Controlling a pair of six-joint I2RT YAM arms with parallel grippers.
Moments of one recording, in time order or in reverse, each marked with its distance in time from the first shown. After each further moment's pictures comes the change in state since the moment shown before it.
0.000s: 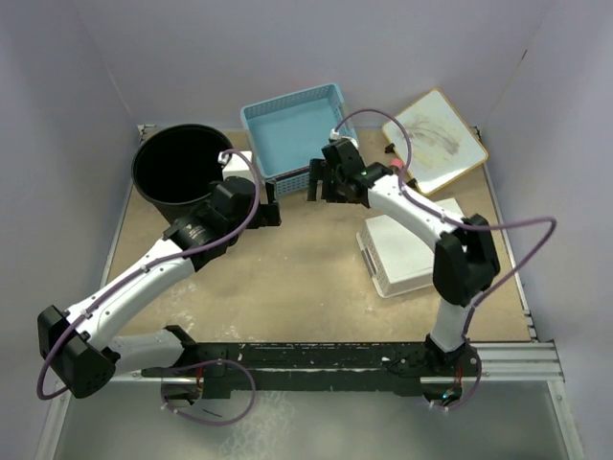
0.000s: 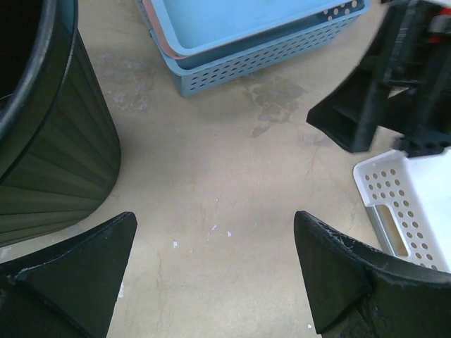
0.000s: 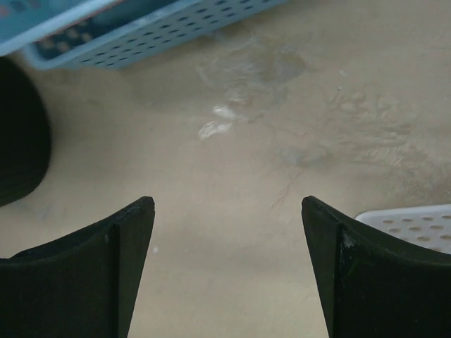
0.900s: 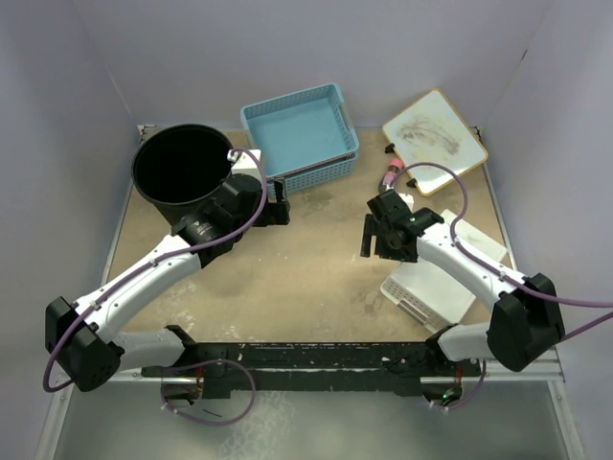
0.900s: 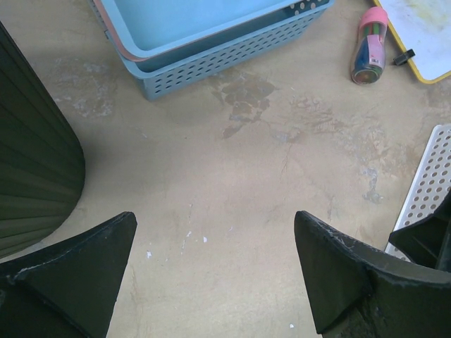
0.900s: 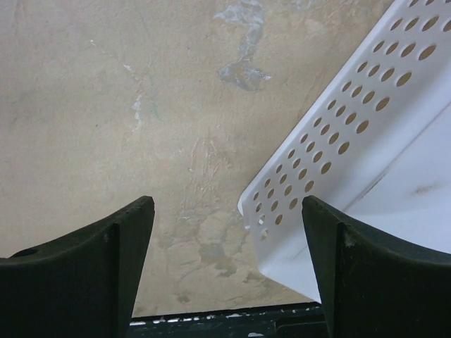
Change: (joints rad) left arm 0.000 0.041 0.000 0.070 0.078 0.002; right arm -0.099 -0.423 -0.507 -0.275 0.072 0.093
